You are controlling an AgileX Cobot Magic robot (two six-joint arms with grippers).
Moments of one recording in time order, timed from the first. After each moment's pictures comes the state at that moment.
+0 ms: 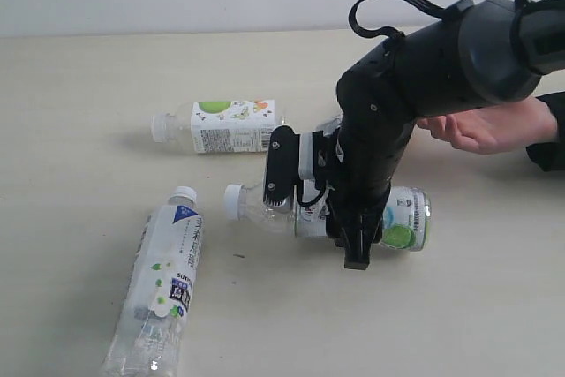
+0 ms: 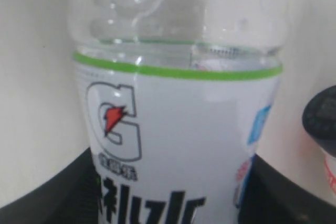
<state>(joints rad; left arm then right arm) -0.01 0.01 0.00 0.13 0.19 -0.33 0.69 1.92 -1.06 -0.13 0.66 -0.66</state>
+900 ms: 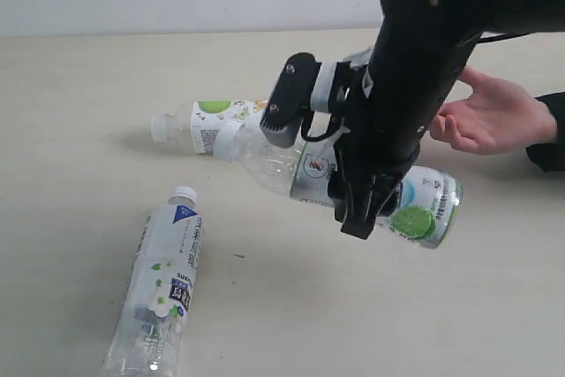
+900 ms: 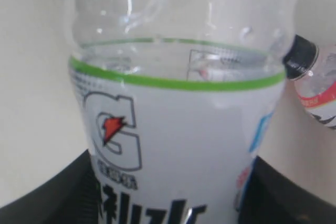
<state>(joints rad) -0.01 0.01 0.00 0.13 0.19 -0.33 0.69 1.67 -1.12 0.04 0.94 -0.56</state>
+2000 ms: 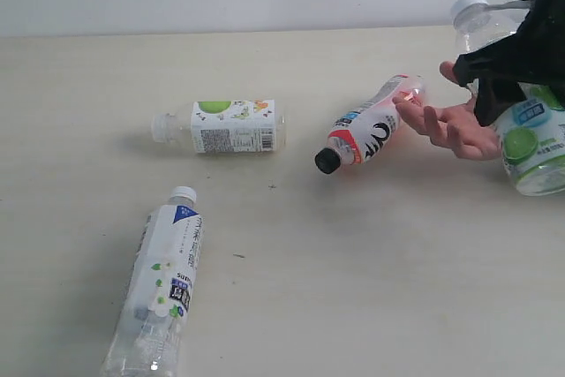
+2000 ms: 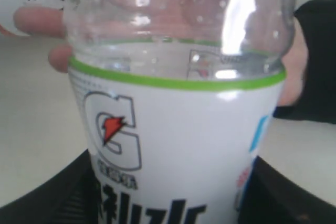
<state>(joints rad) -0.01 0.01 0.00 0.13 0.19 -0.33 0.19 1.58 -1.16 -0.02 1.02 0.06</state>
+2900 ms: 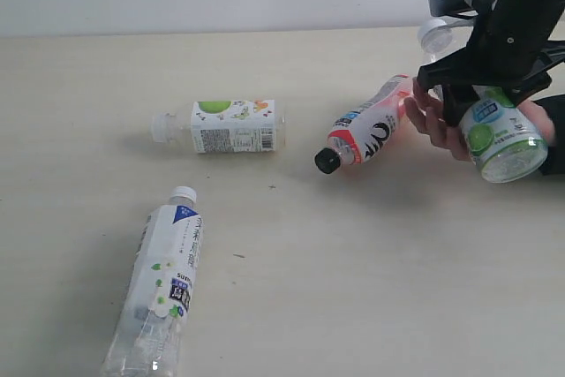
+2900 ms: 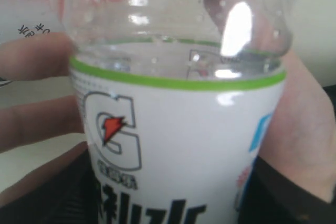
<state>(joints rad) -0.01 0.01 0.00 0.13 0.19 -0.33 0.18 1.88 -1.36 -0.05 1.02 0.03</state>
